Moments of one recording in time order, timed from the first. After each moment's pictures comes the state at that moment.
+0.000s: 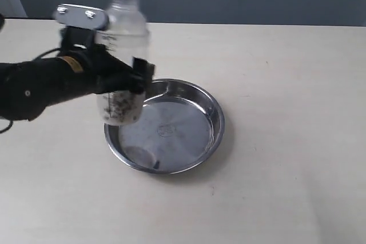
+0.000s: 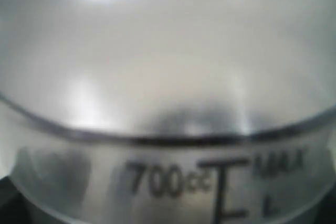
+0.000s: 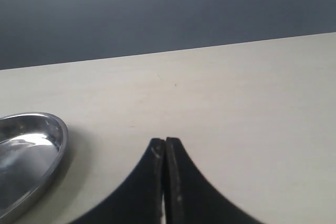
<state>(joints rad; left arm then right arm) -0.46 1.54 -0.69 -0.35 -0.25 0.10 0.12 0.05 0.00 0.06 0.25 0.12</state>
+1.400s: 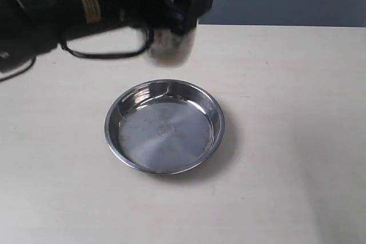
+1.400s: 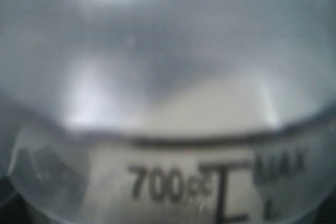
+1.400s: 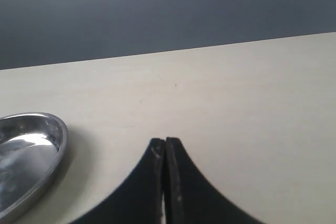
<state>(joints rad) -0.53 1.40 -0.94 0.42 -0.23 -0.51 0.12 0.05 0.00 0.06 0.25 0.12</state>
